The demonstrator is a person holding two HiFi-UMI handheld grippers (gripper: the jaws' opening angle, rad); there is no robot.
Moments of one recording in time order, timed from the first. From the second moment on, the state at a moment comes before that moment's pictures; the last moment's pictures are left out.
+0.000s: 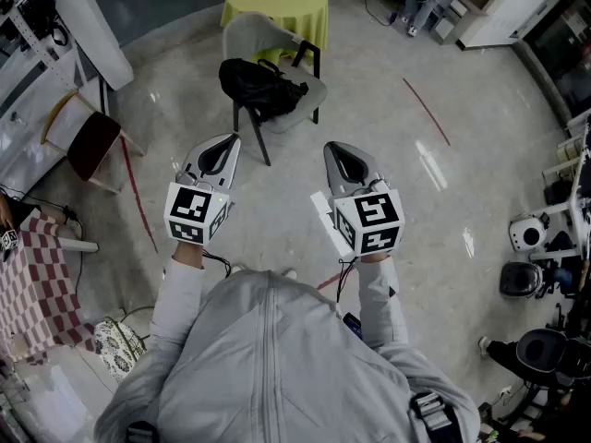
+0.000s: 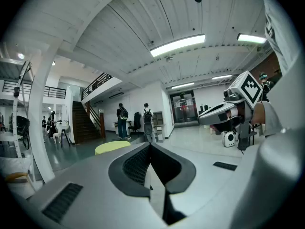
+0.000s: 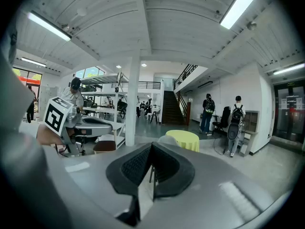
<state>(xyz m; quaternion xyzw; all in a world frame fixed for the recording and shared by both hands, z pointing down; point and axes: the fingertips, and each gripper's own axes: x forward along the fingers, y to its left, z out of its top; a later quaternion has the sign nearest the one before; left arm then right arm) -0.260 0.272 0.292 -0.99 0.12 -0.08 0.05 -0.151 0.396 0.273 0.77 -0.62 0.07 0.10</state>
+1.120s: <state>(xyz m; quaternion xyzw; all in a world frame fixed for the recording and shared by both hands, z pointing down) -0.181 0.200 0.335 -0.98 0.17 -0.11 0.02 -0.054 0.329 0.310 0.74 -0.66 0.12 0.05</state>
